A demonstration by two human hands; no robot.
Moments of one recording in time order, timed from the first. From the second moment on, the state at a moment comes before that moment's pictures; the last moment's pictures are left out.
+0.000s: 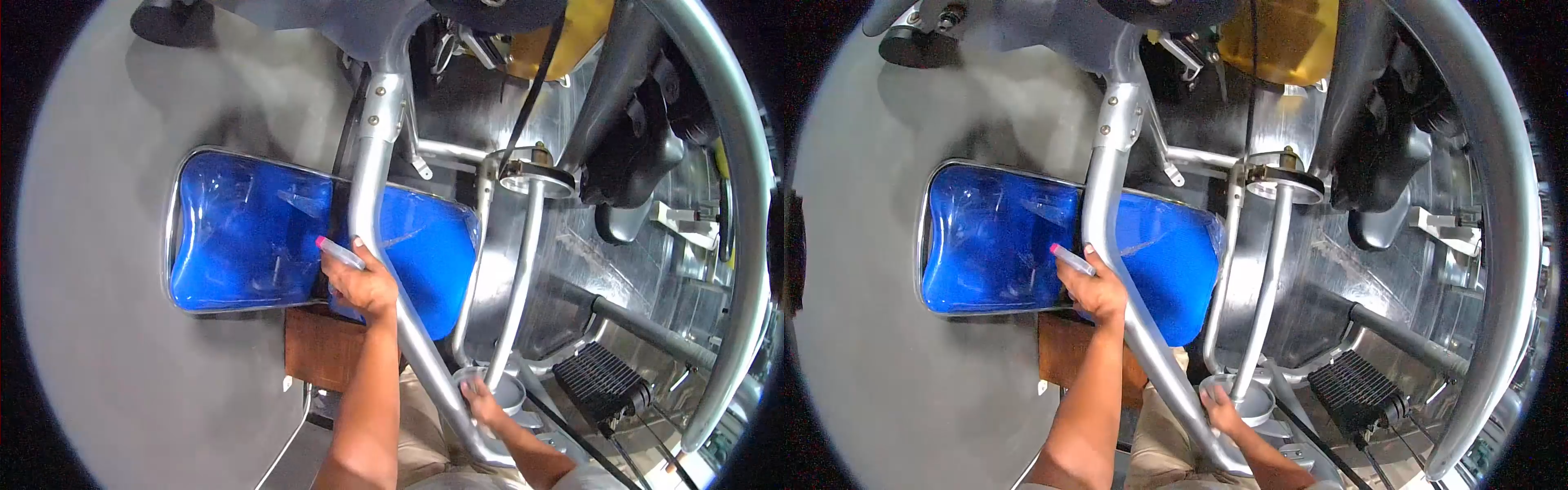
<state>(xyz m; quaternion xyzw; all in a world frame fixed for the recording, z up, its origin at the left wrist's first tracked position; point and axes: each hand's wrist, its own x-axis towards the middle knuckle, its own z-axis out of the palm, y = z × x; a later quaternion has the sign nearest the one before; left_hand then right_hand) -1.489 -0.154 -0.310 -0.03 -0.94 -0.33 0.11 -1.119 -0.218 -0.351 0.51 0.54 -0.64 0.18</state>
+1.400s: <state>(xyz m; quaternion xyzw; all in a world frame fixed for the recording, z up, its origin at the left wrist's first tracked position) -1.491 -0.153 -0.312 0.01 -0.94 -0.33 0.00 -1.205 -0.189 -0.278 0.44 0.65 -0.62 0.05</state>
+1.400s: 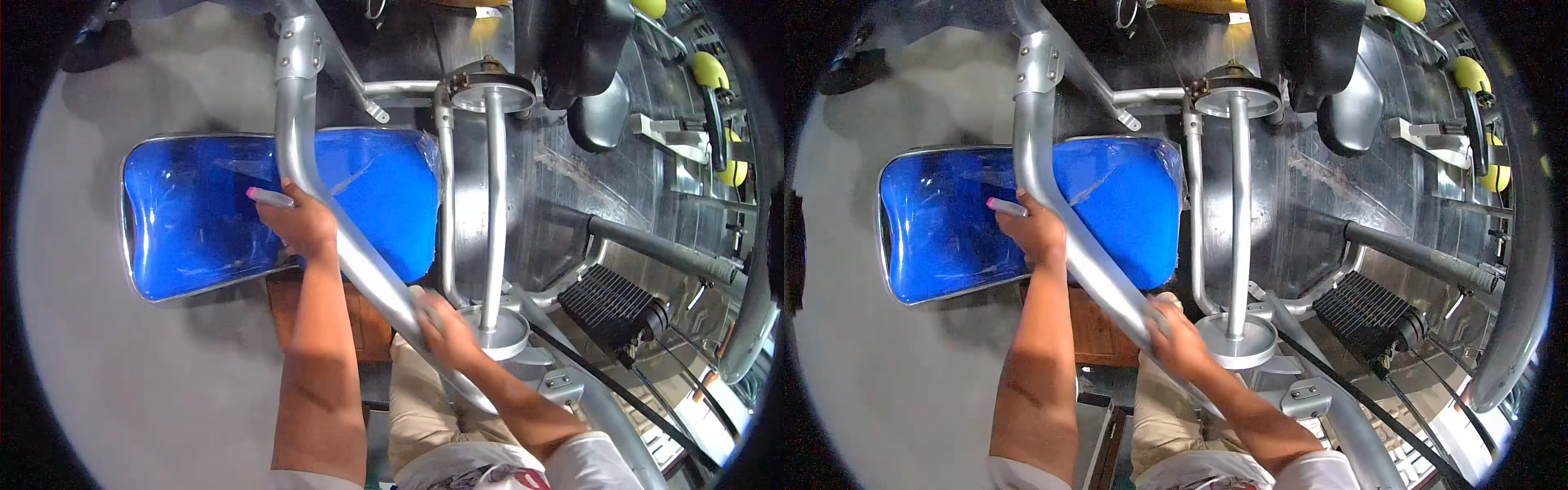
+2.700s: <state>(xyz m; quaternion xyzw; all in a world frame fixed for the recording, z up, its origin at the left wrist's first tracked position) -1.491 -0.149 -0.305 0.05 -0.95 -0.30 -0.03 -1.224 -0.181 -0.294 0.39 0.66 -0.64 -0.05</state>
